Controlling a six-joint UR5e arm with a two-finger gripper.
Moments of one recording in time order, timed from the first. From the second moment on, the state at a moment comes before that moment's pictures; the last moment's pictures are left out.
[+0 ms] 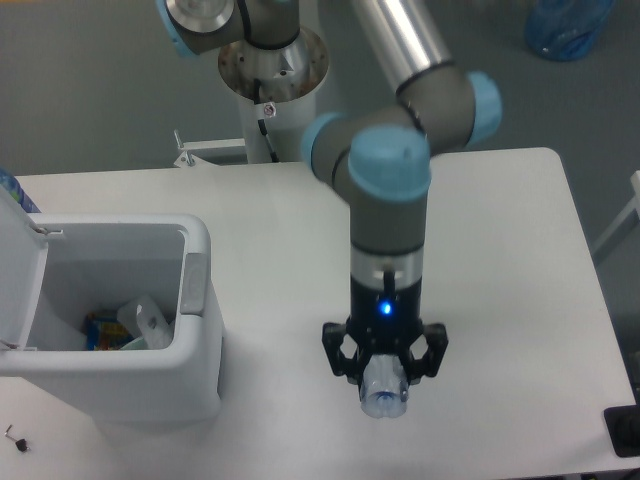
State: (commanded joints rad) arm 2.45 -1.92 -1.33 -0.71 1.27 0.25
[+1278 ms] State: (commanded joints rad) arm 2.22 -1.75 -1.33 -0.70 1.20 0.30
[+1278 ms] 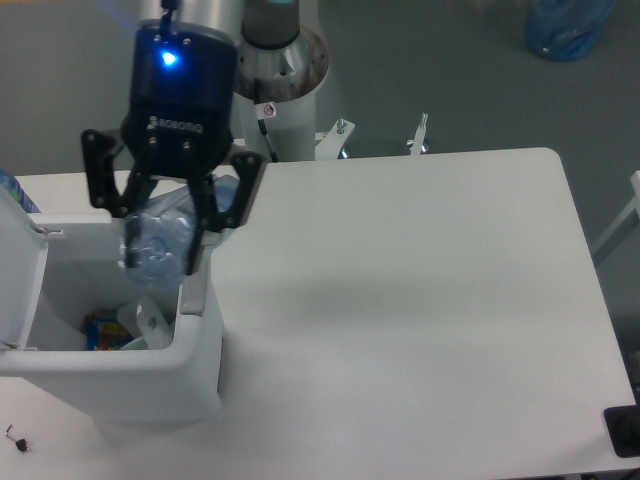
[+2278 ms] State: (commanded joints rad) arm 2.13 -1.83 -1.32 -0.70 1.20 0.30
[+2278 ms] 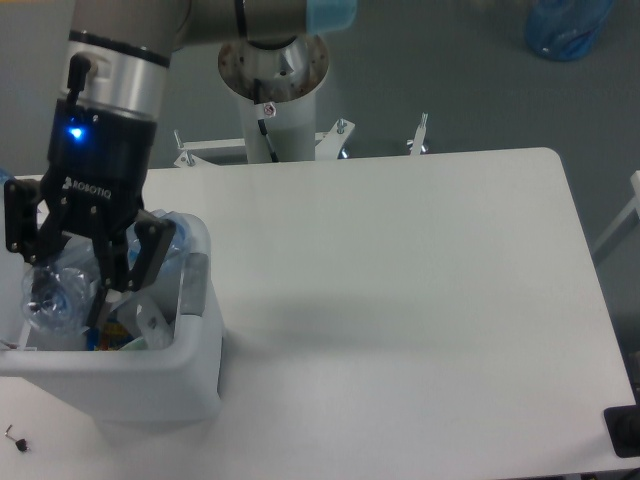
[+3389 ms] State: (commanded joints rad) arm 2.08 -1.87 -1.38 -0.70 1.21 0.32
